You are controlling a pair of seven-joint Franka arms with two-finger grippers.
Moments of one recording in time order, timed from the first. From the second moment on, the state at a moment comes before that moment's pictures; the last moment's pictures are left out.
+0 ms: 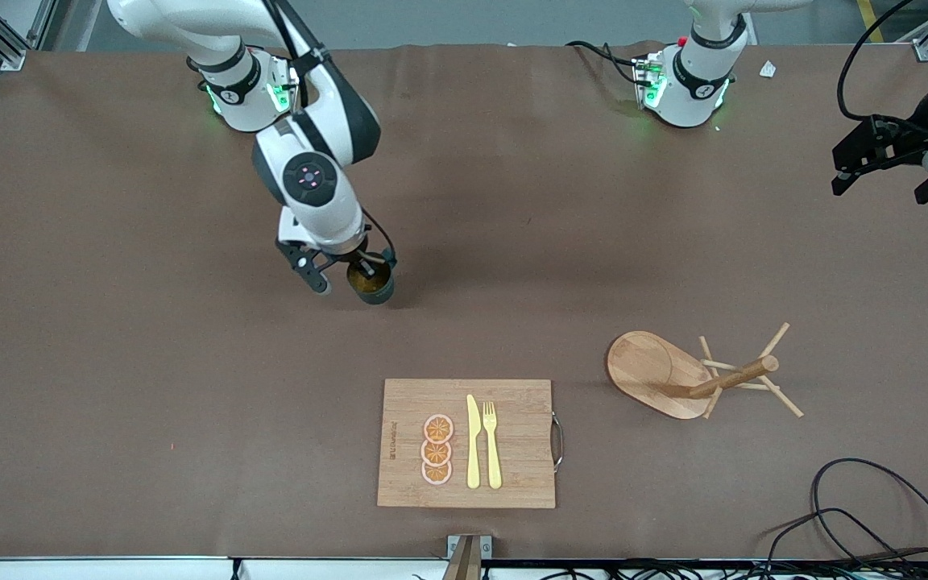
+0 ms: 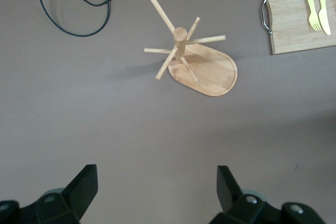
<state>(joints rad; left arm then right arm) -0.02 -0.12 -0.07 -1.63 0.02 1.64 0.07 0.64 0.30 -0.09 -2.00 0.04 2.20 1.28</state>
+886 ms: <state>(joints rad) -0.03 -0.04 -0.07 -1.53 0.02 1.59 0.07 0.19 0.27 -0.09 -2.01 0.04 2.13 -0.25</state>
